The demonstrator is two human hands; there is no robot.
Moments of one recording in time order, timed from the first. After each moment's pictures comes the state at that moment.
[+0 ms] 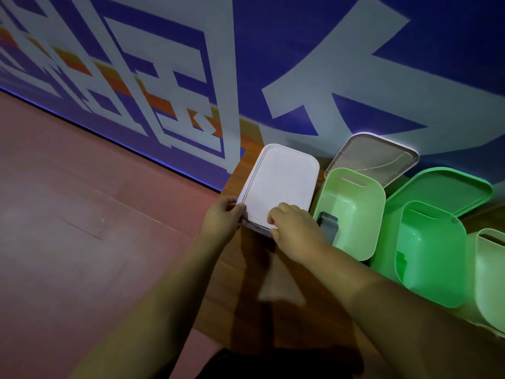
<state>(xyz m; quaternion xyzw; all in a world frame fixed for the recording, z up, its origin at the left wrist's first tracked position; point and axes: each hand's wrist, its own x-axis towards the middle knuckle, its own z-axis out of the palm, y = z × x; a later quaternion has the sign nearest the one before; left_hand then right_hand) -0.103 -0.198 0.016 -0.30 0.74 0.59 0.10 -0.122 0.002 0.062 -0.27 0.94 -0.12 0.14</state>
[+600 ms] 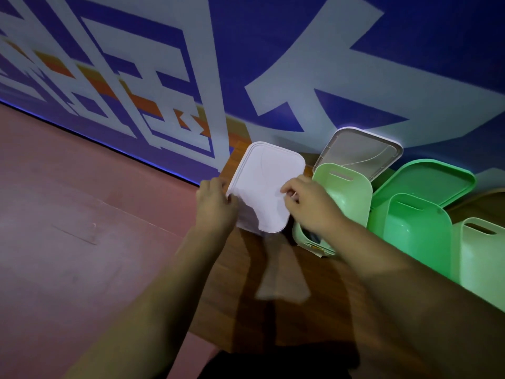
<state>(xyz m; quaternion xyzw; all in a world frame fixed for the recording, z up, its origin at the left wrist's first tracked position) -0.122 -0.176 0.043 -0.24 0.90 0.37 -0.01 -0.175 0.053 0.072 -0.19 0.94 -0.27 0.10</state>
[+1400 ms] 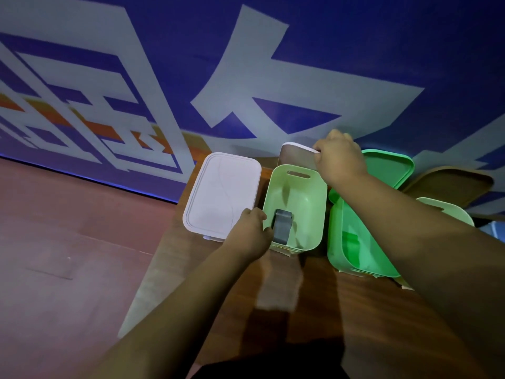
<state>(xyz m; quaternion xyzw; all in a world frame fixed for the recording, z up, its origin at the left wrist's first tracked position) -0.117 -0.037 0.054 -0.03 0.91 0.37 0.21 -0.250 0.179 0.131 -0.04 1.00 0.00 -0.04</state>
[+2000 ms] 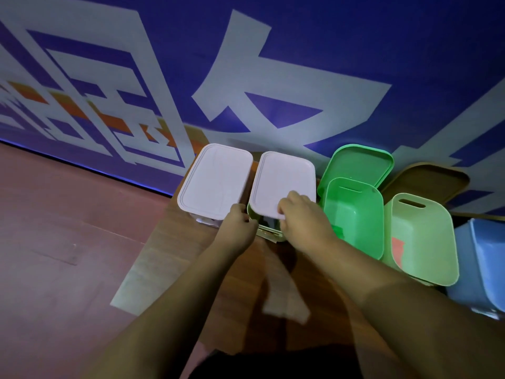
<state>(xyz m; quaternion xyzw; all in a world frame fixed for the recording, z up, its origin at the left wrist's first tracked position) -0.065 -0.012 0.069 -0.17 0.85 0.48 0.16 -0.092 0.173 0.090 -0.19 0.98 -0.08 0.05</state>
